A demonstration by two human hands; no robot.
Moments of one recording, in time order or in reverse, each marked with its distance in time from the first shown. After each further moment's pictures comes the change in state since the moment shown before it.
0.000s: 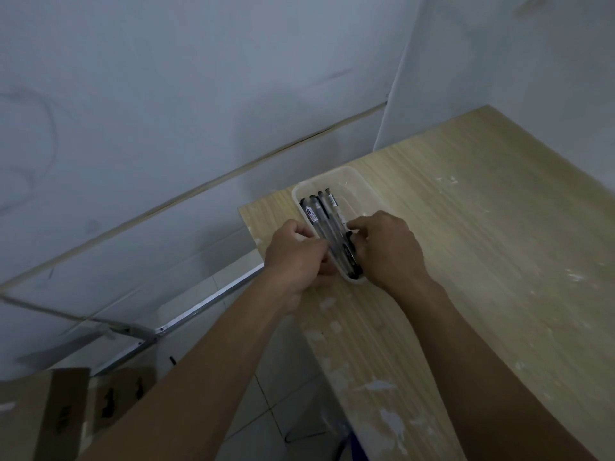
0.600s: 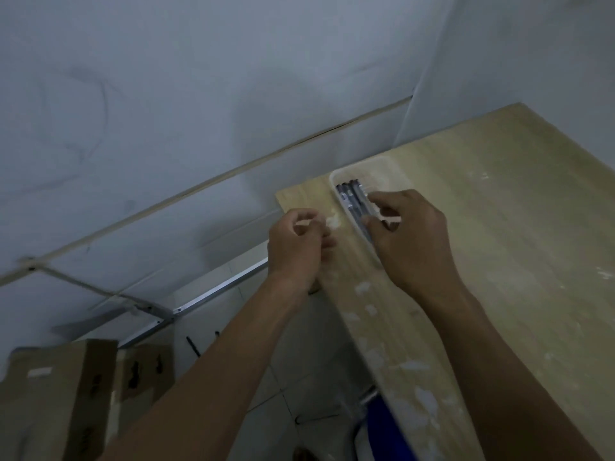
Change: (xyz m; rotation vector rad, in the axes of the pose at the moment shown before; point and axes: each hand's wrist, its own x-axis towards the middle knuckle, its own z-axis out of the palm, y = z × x) left_hand -0.009 -0.018 -0.038 -0.193 0.164 0.170; right_hand -0.033 -0.052 -0.020 0.233 0.198 -0.088
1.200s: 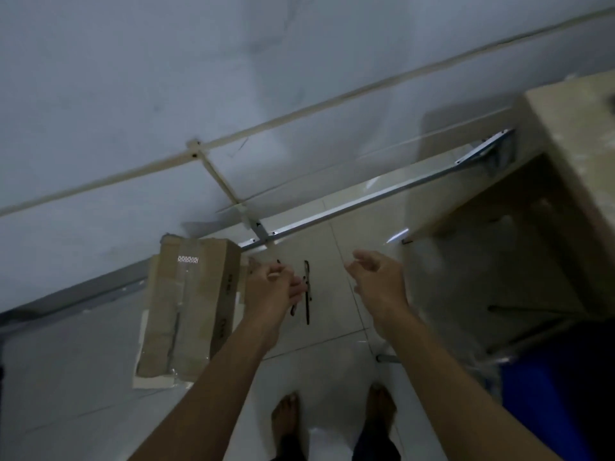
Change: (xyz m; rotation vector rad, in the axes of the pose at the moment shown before) left_hand -0.013 -0.179 -0.306 -0.010 0.290 -0.368; right_hand -0.168 -0.102 0.284 0.502 -0.466 0.747
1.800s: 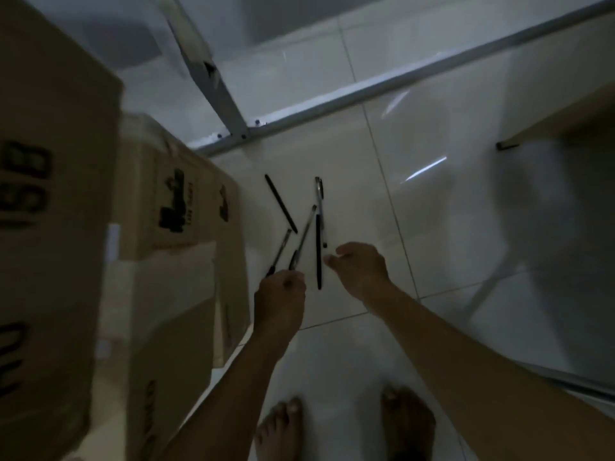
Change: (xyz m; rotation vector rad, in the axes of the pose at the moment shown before) left_hand 0.252 -0.340 0.029 0.299 -0.005 -0.193; right_hand 0.244 0.343 0.171 -0.406 -0.238 0.176
